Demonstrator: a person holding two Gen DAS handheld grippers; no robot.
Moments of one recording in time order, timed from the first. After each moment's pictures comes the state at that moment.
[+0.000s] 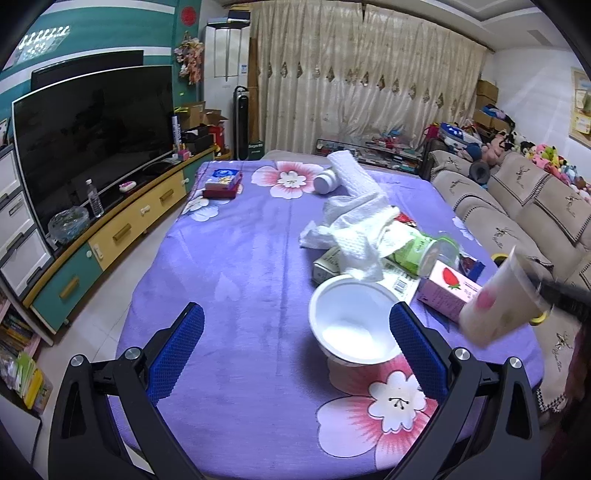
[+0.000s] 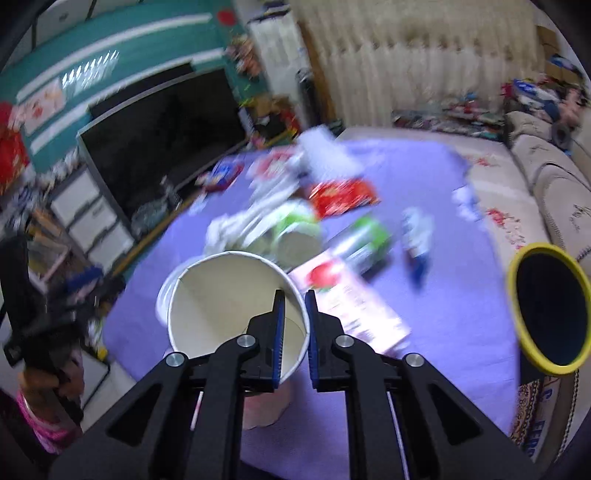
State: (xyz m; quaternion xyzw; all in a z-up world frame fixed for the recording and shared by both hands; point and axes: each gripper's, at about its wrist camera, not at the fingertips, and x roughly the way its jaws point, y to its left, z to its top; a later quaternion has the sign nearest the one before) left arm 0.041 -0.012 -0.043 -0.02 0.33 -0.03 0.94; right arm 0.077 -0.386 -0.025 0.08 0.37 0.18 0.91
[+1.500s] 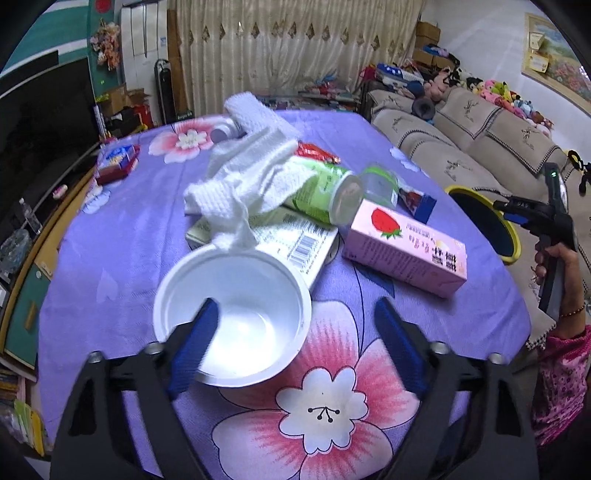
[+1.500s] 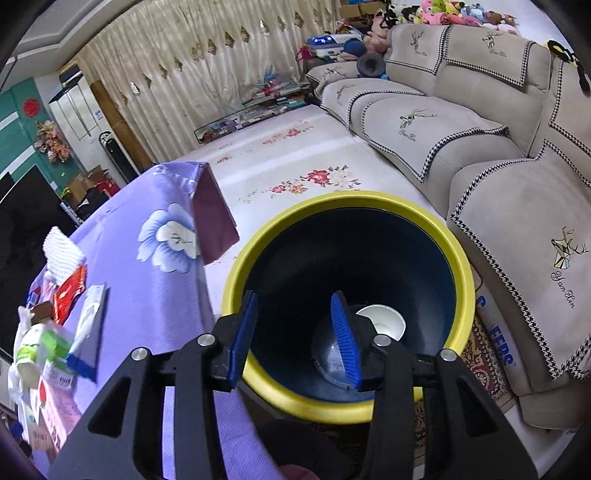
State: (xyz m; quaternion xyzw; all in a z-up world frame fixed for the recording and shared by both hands) left arm 0.090 -0.099 -0.089 0.03 0.42 -0.15 0.89; right arm 0.135 -0.631 -0.113 0.21 0.39 -0.15 0.89
